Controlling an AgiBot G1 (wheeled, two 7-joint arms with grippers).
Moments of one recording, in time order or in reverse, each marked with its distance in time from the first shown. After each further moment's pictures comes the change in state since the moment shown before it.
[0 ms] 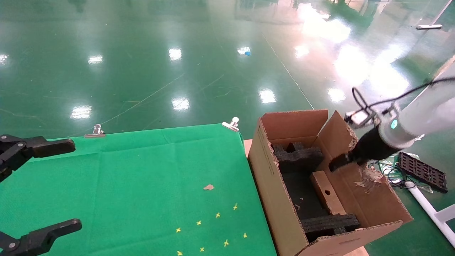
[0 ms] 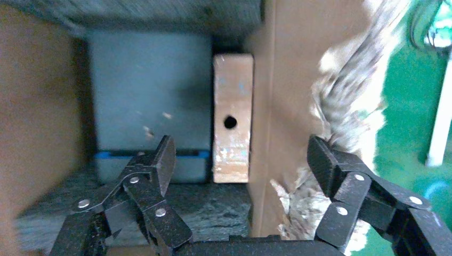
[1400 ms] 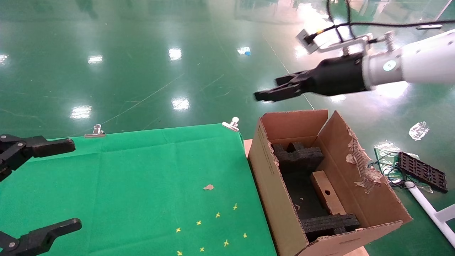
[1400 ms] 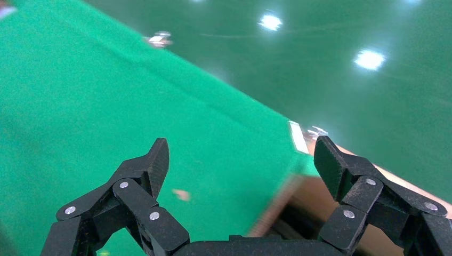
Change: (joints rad) left arm -0.001 -0.001 0.002 0.001 -0.002 -0.001 0.001; right arm 0.034 0.154 0.487 0.413 0.272 -0.095 -0.405
